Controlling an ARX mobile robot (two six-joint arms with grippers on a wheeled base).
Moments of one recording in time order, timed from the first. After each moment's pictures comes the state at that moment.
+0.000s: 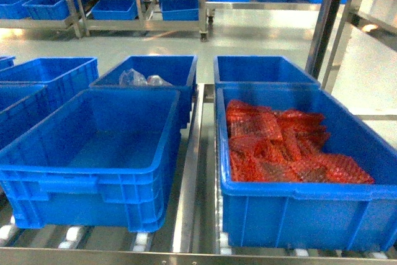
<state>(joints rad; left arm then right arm) -0.41 0.38 0.27 -0.03 -0.52 -0.20 0.00 0.01 0.01 -0.01 0.00 0.00</state>
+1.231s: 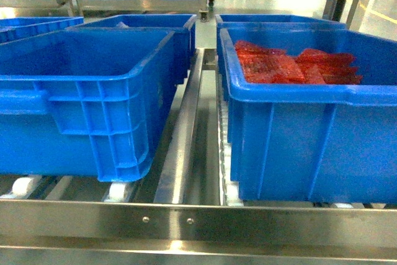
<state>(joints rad) -0.41 0.38 0.27 -0.03 -0.52 -0.20 0.00 0.01 0.01 0.00 0.00 0.00</state>
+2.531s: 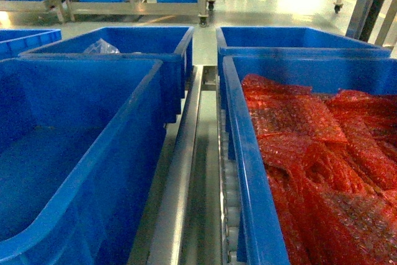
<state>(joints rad) -0.41 0.39 0.27 -0.03 -0.52 -0.20 0.00 0.01 0.01 -0.01 0.00 0.00</state>
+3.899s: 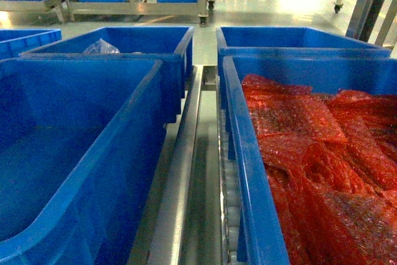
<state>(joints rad) -0.41 0.39 0.27 -0.03 -0.52 -0.20 0.00 0.01 0.01 -0.01 0.00 0.00</state>
